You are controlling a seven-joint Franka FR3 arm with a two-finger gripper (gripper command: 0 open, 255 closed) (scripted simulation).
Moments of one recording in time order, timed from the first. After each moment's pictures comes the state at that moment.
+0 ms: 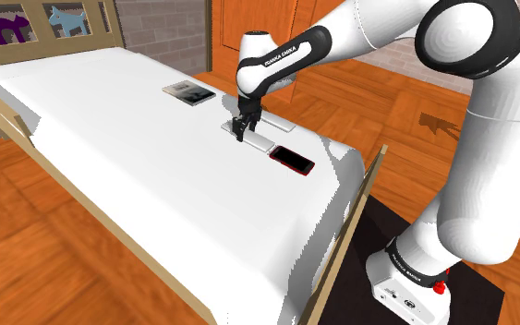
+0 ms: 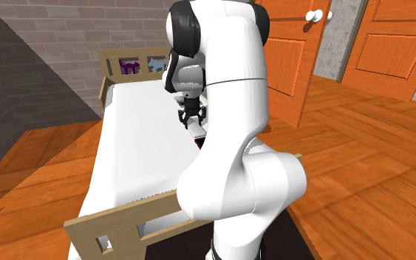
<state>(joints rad) 0.13 0.38 -0.01 -1.90 -0.01 2.27 -0.15</state>
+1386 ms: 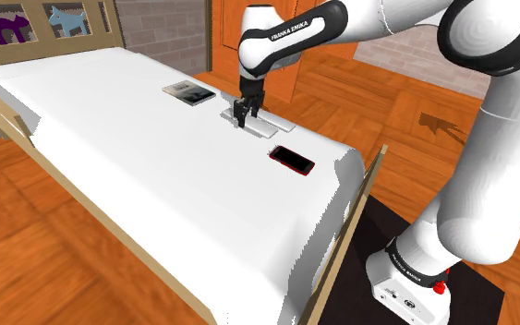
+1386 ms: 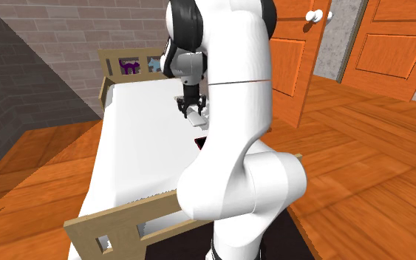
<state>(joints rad) 0.13 0.29 -0.01 -1.85 -0.01 2.14 -0.15</state>
